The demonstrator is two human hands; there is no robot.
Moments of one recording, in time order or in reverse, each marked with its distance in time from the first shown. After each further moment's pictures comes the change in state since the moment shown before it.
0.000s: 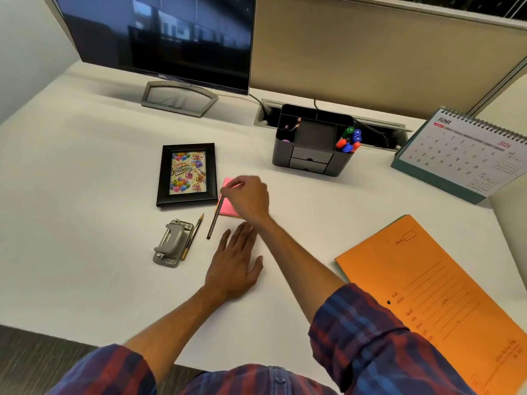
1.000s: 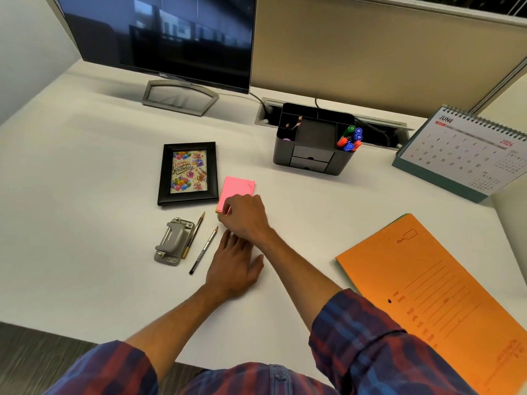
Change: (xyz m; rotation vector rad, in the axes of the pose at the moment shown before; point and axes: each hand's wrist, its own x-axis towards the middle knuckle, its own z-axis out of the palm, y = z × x) left_hand 0.000 0.001 -0.006 0.003 -0.002 0.018; right_hand -0.012 0.027 0.014 -0.600 -0.210 -0.324
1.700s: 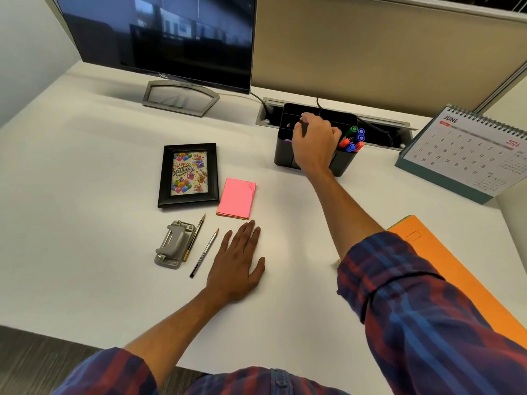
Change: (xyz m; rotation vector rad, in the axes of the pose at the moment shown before) left_hand -0.001 -0.003 0.008 -0.039 0.019 -0.030; right_hand 0.077 0.090 -0.124 0.043 0.783 0.212
